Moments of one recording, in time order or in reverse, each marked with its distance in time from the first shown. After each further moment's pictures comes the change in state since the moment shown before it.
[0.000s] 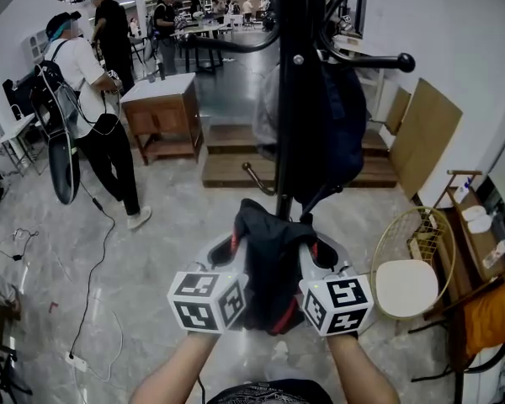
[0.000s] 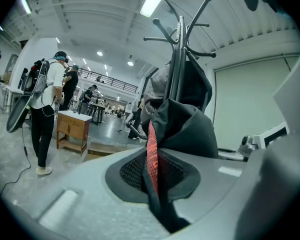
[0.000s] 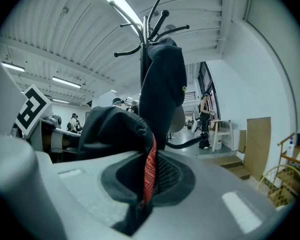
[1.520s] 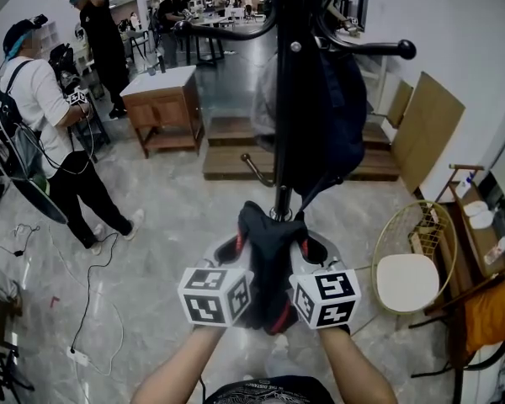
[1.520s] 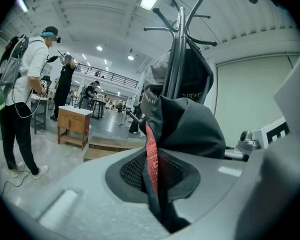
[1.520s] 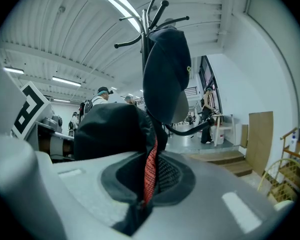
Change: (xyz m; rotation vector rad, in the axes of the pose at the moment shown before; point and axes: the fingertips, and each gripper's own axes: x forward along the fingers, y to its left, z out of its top) left arm 0.009 -0.004 -0.035 -0.002 0.067 0.010; right arm 0.010 0.009 -0.029 0.016 0.050 0.024
